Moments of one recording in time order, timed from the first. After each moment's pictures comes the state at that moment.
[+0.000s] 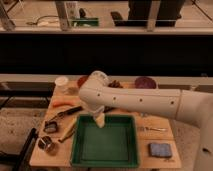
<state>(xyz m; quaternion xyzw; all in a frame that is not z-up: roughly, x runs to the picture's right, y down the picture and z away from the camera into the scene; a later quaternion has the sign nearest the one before) -0.080 0.122 0.732 -0.24 -0.15 -0.33 0.90</state>
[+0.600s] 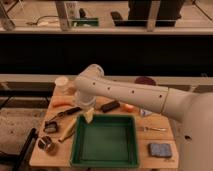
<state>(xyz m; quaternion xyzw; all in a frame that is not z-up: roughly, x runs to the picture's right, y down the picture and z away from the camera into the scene) -0.130 0.109 0.735 -0.24 -0.26 -0.32 0.88</state>
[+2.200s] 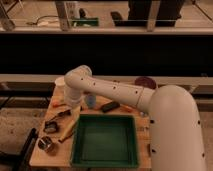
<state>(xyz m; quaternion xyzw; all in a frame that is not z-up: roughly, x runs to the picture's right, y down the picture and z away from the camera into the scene) -0.208 0.112 0.778 -0.27 -0.33 -0.32 0.85</state>
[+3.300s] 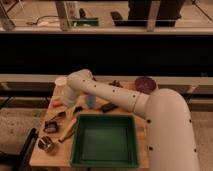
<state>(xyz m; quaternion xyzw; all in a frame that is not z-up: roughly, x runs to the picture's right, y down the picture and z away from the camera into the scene) -0.251 0.107 0.799 -0.21 -0.41 -0.32 0.83</state>
